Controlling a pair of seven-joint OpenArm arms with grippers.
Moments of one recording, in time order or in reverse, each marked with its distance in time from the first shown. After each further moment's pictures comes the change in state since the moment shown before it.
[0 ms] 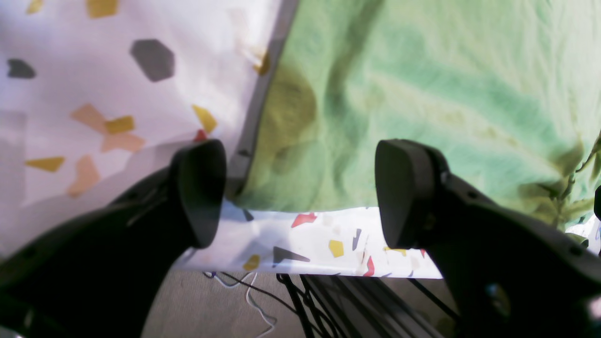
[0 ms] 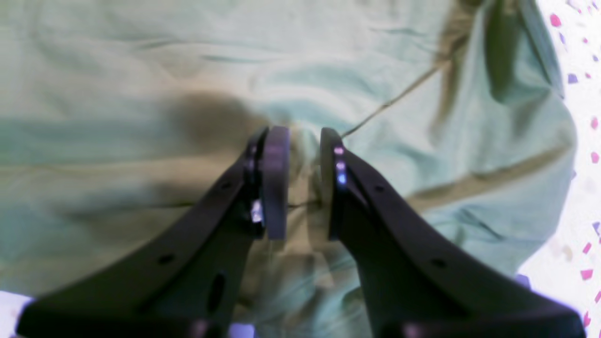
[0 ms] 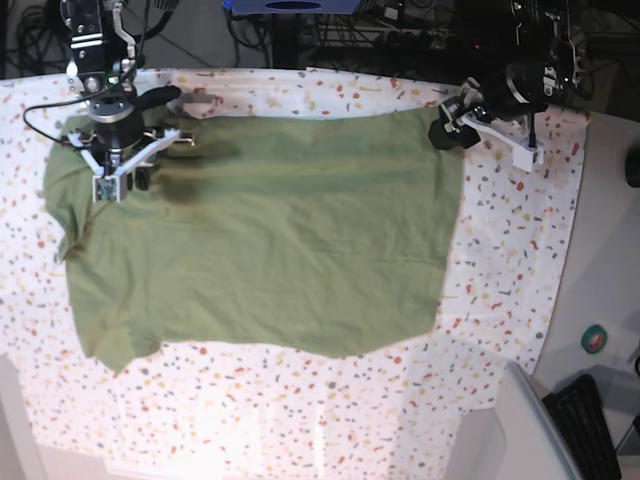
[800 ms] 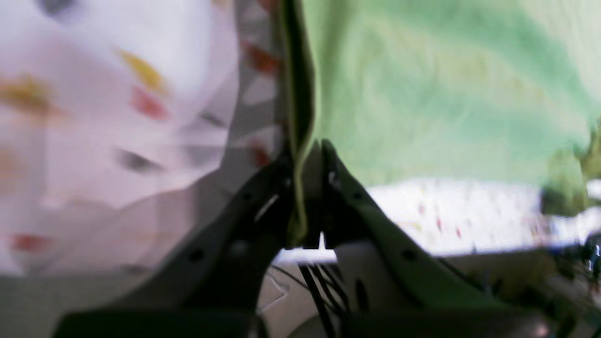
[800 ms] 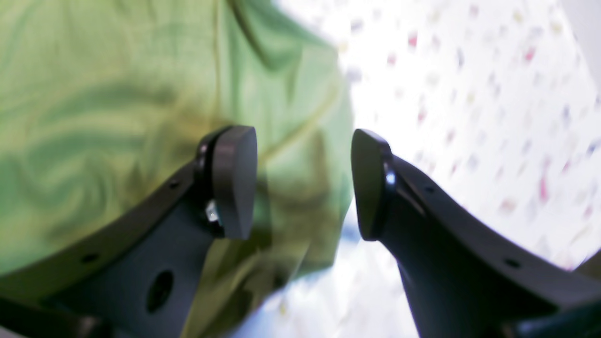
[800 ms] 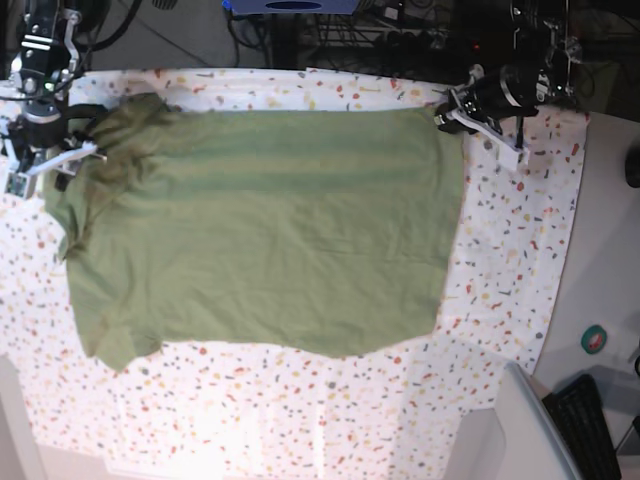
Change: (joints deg) left arm -2.3 -3.5 4.6 -3.5 0.1 0.0 1.6; right arm 1.1 -0.5 19.1 -0.3 0.2 0.2 -0.4
